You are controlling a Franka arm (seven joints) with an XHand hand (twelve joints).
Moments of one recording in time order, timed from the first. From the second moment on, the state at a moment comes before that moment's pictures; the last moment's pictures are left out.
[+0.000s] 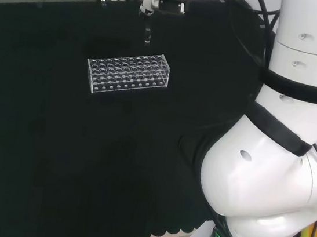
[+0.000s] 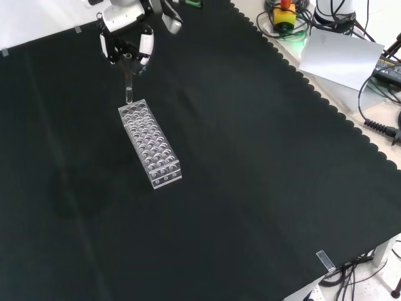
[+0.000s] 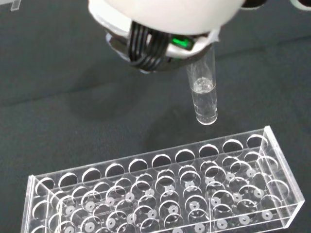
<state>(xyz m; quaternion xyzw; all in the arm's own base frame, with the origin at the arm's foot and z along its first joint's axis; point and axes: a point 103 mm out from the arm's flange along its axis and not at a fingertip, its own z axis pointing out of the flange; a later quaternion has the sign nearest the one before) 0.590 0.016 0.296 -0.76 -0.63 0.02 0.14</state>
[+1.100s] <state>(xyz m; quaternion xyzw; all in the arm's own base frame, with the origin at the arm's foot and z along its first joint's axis) 0.615 0.012 0.236 -0.76 -0.62 0.04 0.17</state>
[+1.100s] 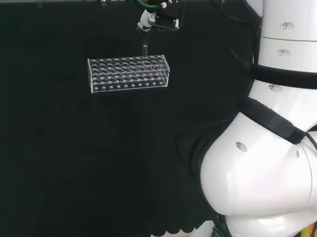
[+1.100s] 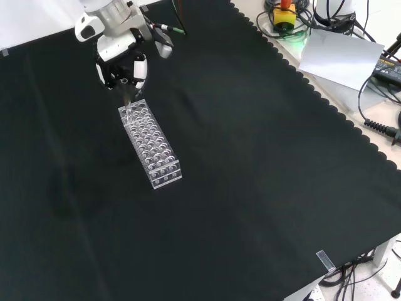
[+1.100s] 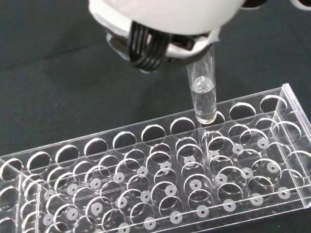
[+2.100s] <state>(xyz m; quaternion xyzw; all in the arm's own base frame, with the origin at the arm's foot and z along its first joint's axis) 0.613 0.010 0.218 -0.76 -0.62 0.07 0.17</state>
